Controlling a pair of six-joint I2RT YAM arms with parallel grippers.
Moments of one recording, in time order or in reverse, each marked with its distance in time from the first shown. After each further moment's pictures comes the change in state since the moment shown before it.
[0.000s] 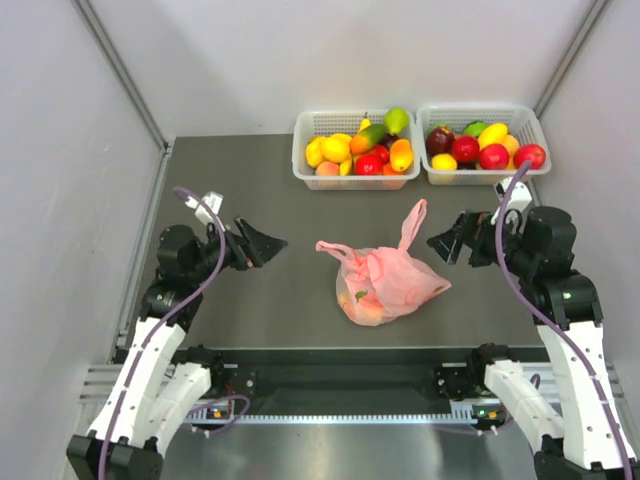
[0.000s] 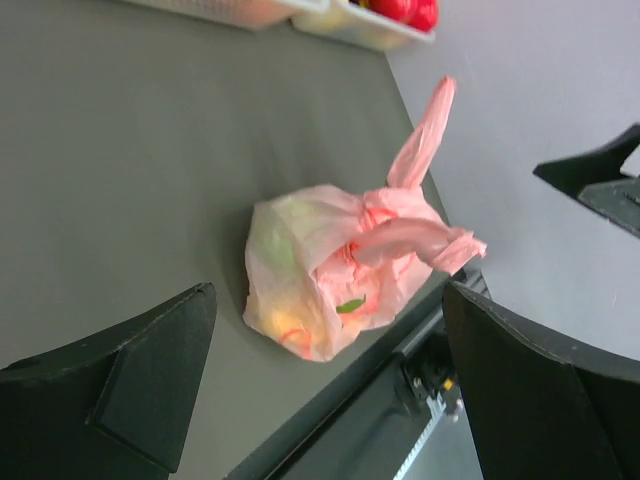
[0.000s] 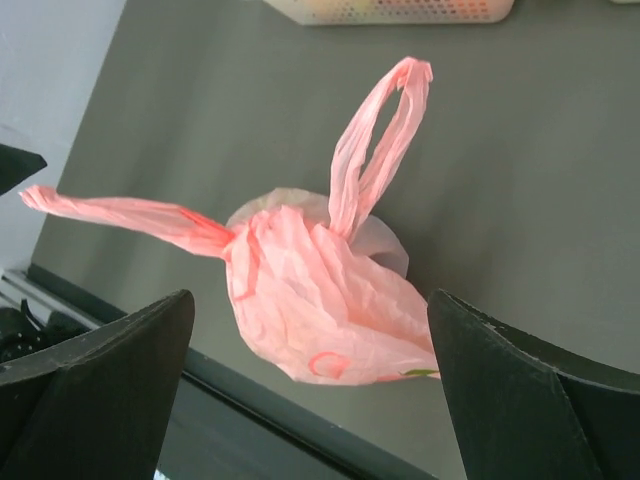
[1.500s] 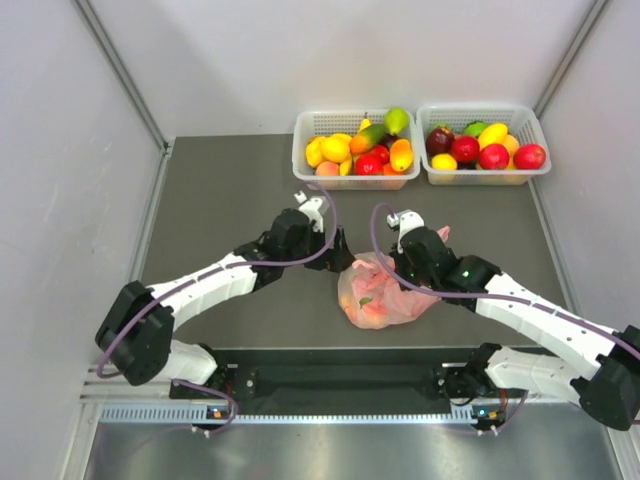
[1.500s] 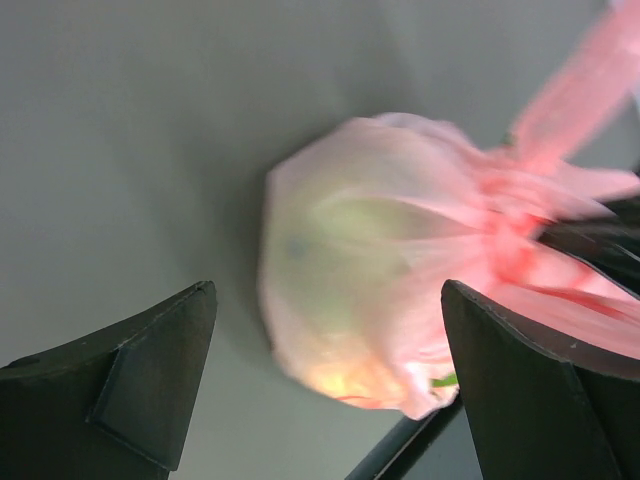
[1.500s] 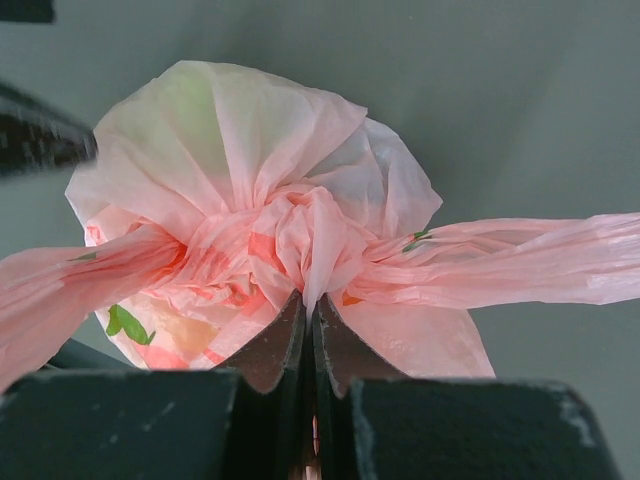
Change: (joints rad) left arm -0.561 0.684 0.160 0.158 -0.448 0.152; right arm 0.700 0.335 -0.222 0.193 0.651 0.002
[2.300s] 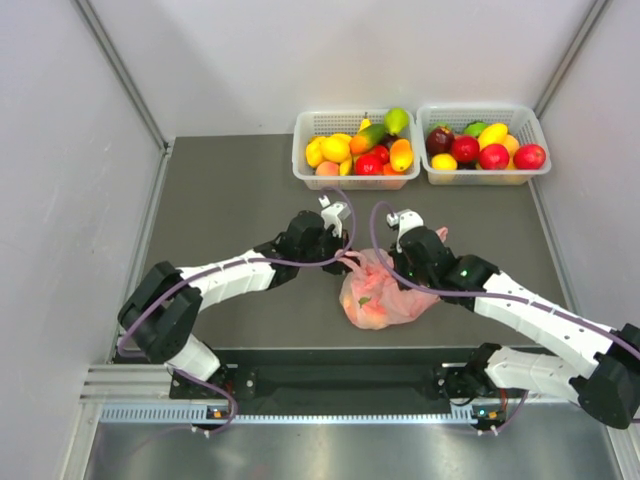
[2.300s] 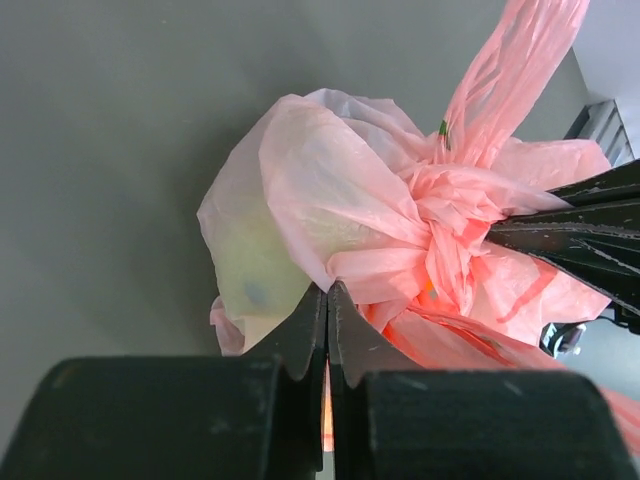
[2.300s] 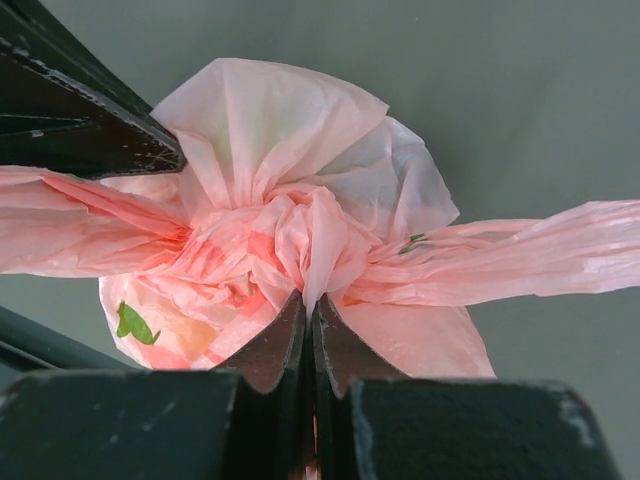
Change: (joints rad) left arm -0.047 0.163 0.027 0.188 0.185 0.018; right arm 0.000 0.011 0.000 0.012 -0.012 0.014
